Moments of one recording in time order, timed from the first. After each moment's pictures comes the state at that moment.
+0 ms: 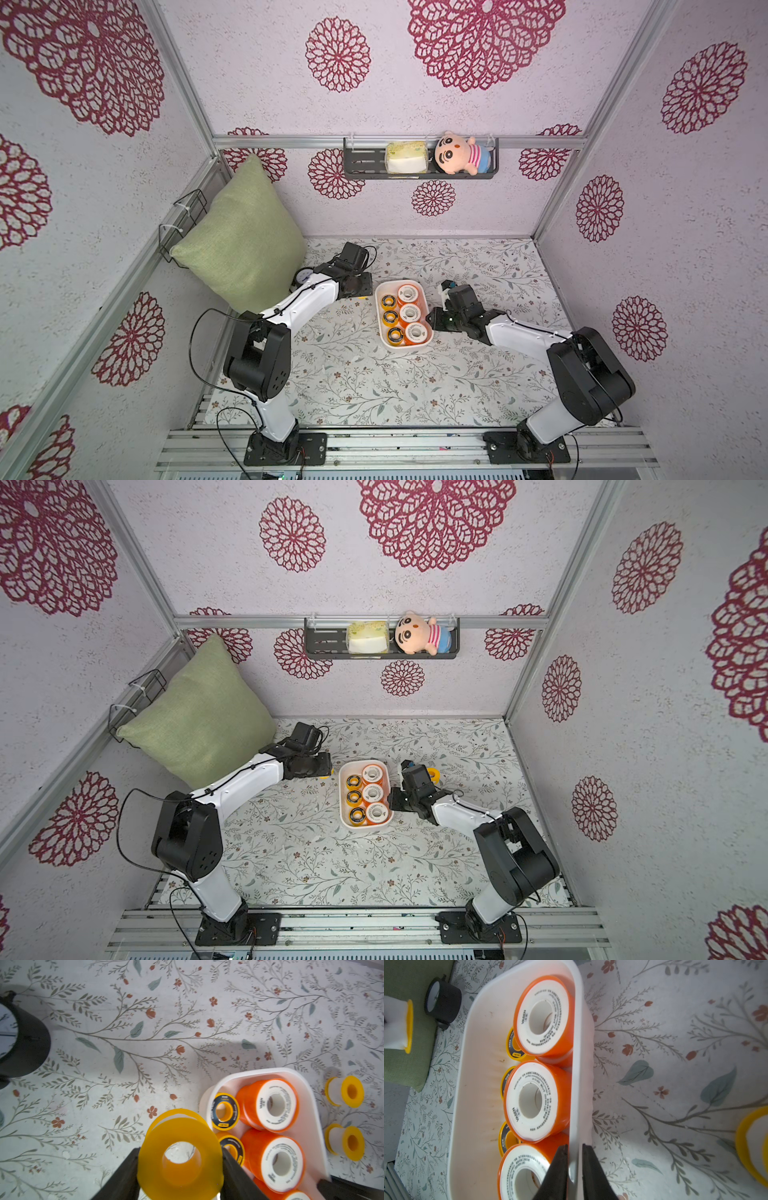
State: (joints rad) left arm -0.44 1.78 1.41 -0.60 -0.07 -0.45; right arm 0.53 1.57 0.82 -0.07 -0.19 0.55
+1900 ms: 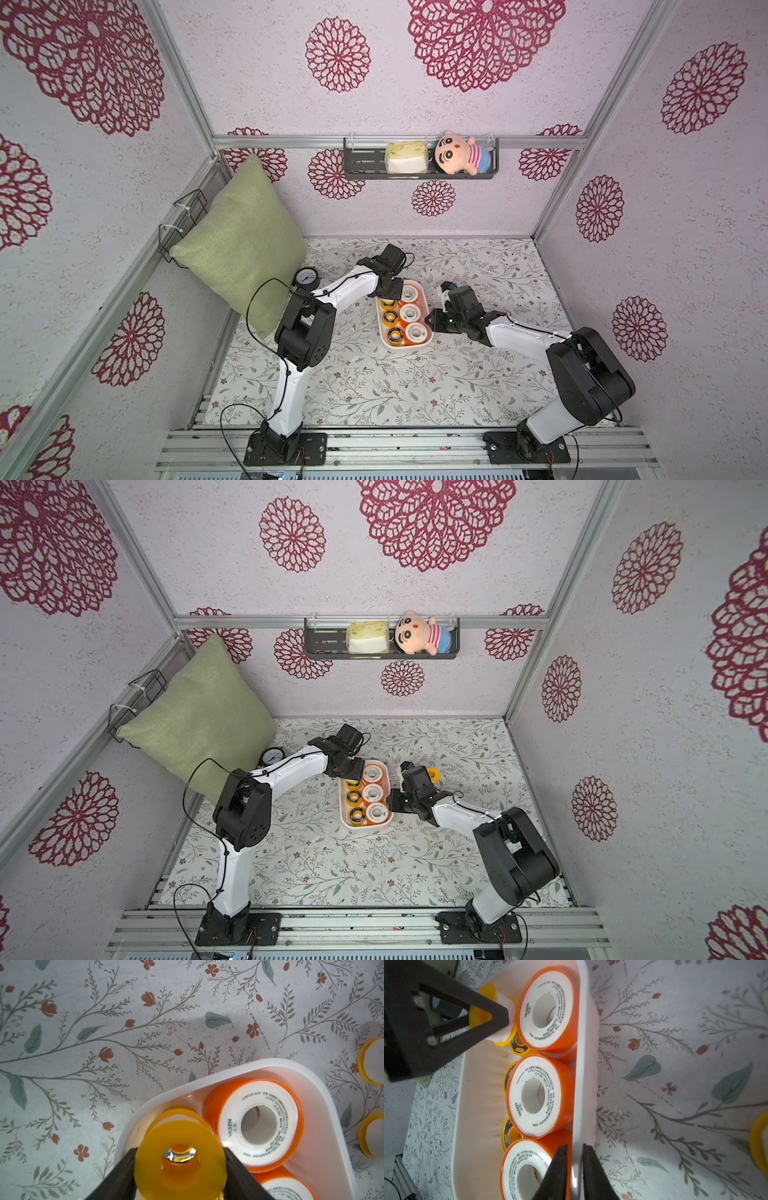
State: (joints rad) left arm -0.58 2.15 1.74 -0.72 -0.12 -0.39; right arm 0.53 1.57 0.81 -0.06 -0.21 0.55
